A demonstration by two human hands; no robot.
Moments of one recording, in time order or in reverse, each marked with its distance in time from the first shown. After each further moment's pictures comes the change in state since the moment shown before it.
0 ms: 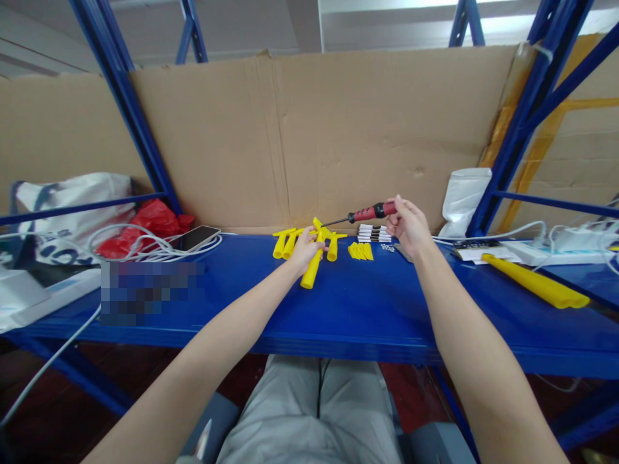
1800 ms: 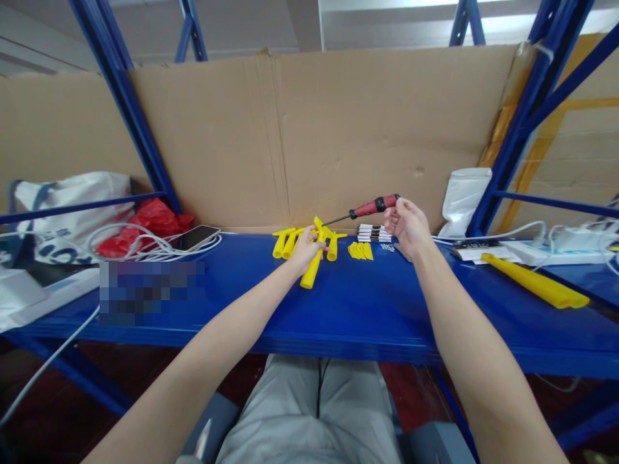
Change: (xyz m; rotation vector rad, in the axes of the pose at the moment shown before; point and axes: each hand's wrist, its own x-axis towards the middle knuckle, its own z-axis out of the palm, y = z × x) left_hand 0.001 -0.003 0.000 0.030 -0.011 0.037; right_hand 0.001 0.001 0.001 0.020 0.058 0.007
